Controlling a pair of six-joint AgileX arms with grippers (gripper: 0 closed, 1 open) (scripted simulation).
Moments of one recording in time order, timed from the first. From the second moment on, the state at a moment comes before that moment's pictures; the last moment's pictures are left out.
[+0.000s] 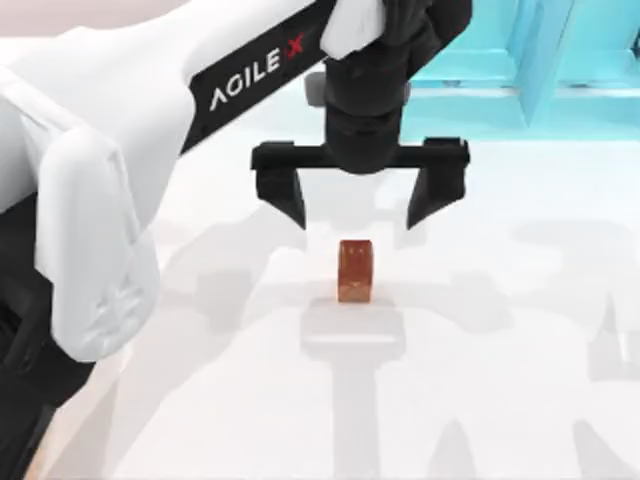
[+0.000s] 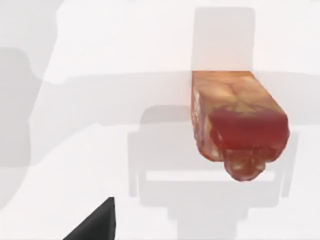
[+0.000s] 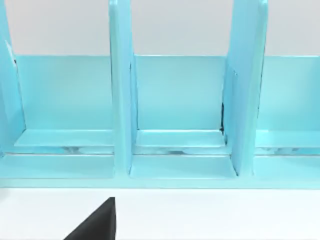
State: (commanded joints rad) left arm -0.72 2.40 2.31 -1.49 0.01 -0.69; right arm 0.00 0.00 0.00 0.00 0.00 0.00
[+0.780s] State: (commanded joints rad) left arm -0.72 2.41 1.95 -1.11 0.01 -0.69; right arm 0.00 0.00 0.00 0.00 0.00 0.00
